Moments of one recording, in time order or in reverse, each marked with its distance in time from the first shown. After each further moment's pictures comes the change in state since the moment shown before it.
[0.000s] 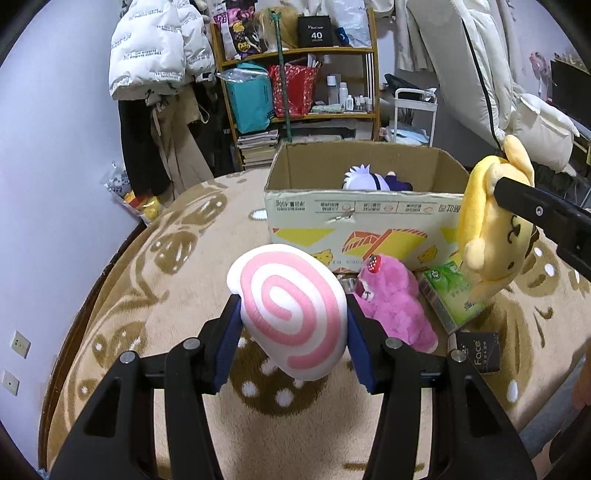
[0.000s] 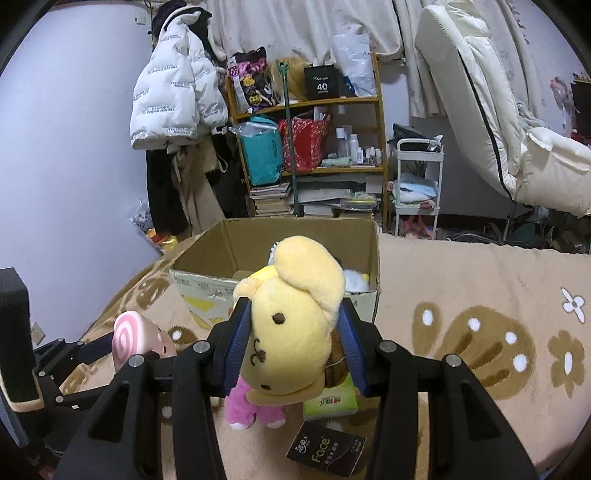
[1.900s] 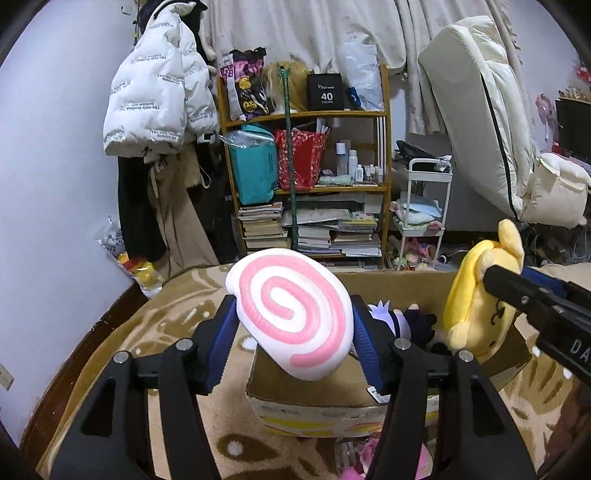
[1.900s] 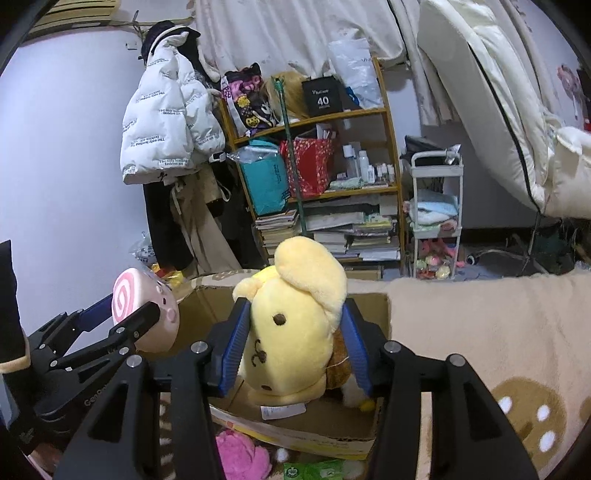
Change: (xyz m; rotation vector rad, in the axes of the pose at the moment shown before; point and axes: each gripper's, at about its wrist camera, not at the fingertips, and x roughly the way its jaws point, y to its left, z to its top) left arm 0.069 -0.008 0.111 -0.040 -0.240 0.008; right arm 0.086 -0.038 0.065 0.056 -0.060 0.092
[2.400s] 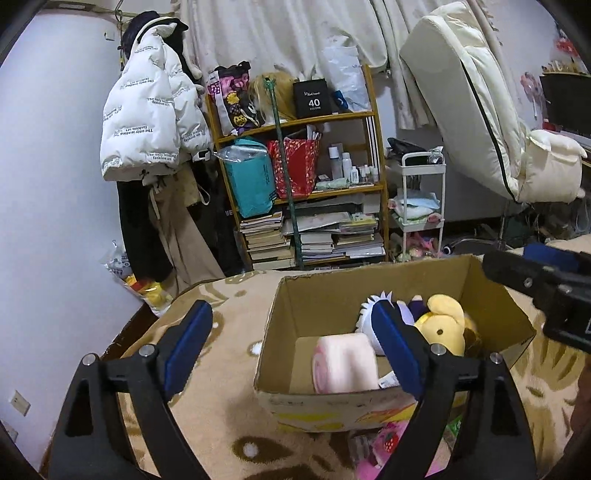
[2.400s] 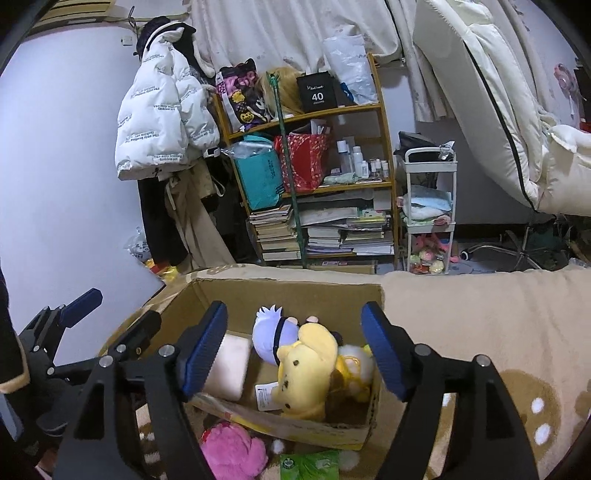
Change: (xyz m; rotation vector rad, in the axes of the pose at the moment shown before) left arm -0.016 -0.010 -0.007 0.095 -0.039 0.028; right arm -0.010 0.001 0.000 -0.004 0.015 -0.034
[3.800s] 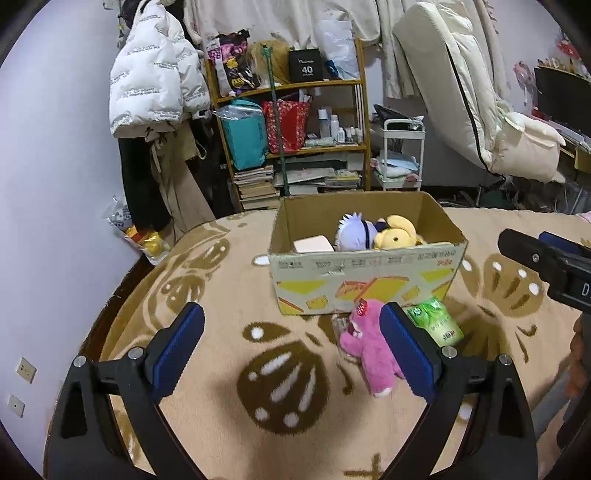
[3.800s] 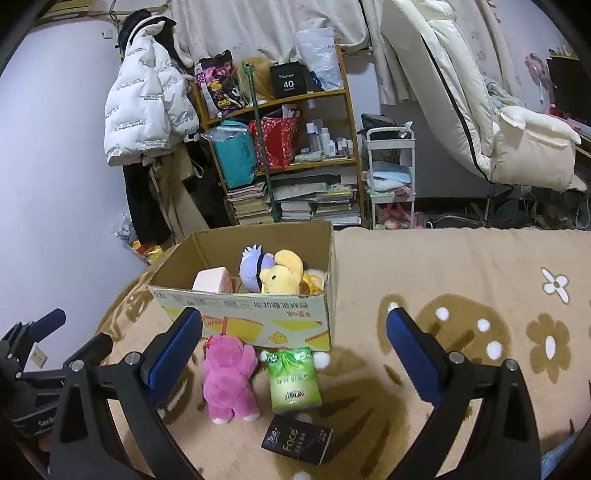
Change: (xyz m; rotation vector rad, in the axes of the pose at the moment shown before) left arm -0.112 0.019 -0.046 -0.023 0.175 -0.068; right arm -0.100 -0.001 -0.043 0.046 0.086 -0.104
